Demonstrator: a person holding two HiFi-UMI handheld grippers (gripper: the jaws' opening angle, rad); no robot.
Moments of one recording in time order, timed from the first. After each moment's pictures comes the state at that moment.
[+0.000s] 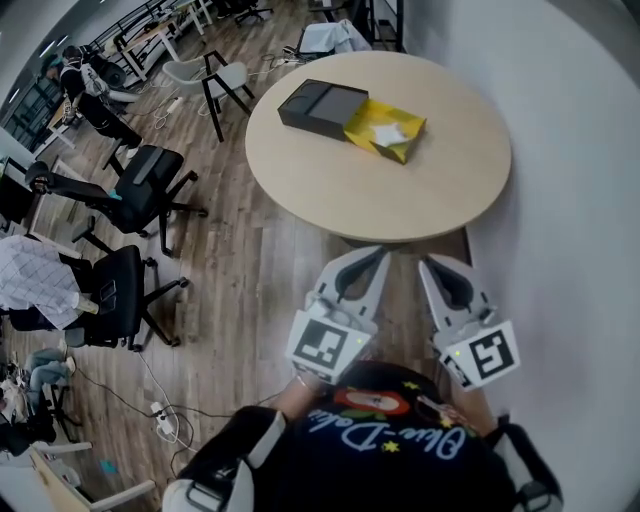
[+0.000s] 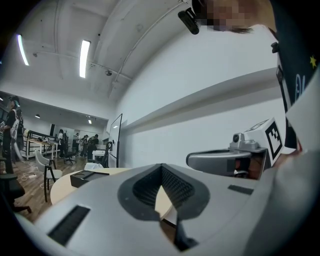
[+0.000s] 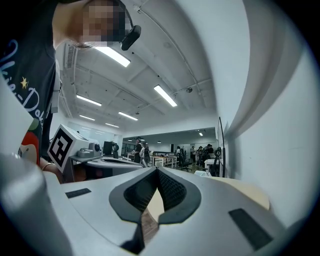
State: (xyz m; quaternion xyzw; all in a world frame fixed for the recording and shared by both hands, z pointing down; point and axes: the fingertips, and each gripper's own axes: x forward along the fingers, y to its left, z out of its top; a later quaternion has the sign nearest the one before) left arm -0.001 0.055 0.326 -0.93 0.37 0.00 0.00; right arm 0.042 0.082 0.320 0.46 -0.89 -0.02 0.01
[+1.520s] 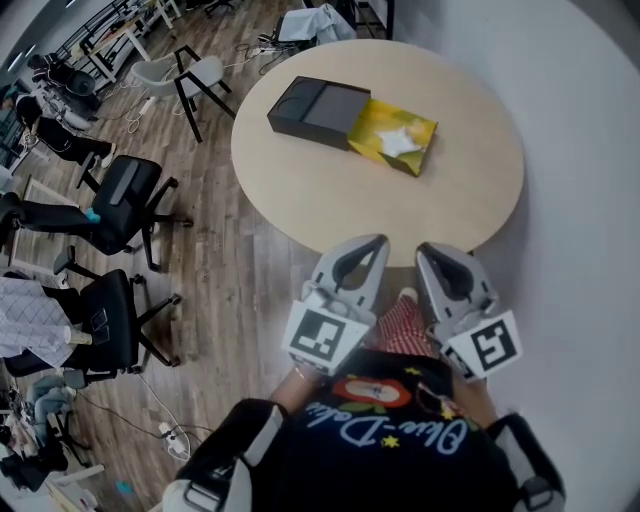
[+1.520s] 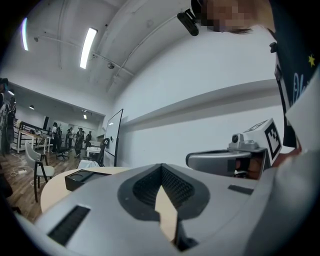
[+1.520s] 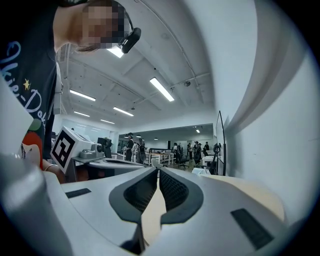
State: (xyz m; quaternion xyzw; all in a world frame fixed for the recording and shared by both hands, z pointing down) left arm -0.045 -0.071 0.341 -0.94 0.33 0.01 -0.02; right arm -0.008 -0.040 0.332 0.48 -0.88 -0.01 0.03
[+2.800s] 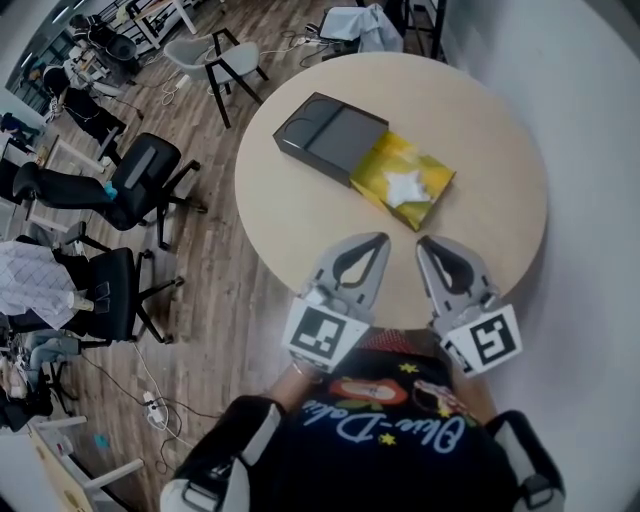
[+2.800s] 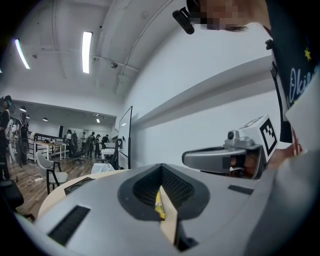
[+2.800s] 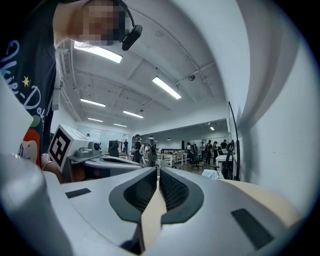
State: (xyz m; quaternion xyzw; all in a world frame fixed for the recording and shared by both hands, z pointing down) left arm 0.027 -0.207 0.334 -0.91 0.41 -0.02 0.00; right arm 0.069 -0.192 0.328 0.39 -0.92 0.00 0.03
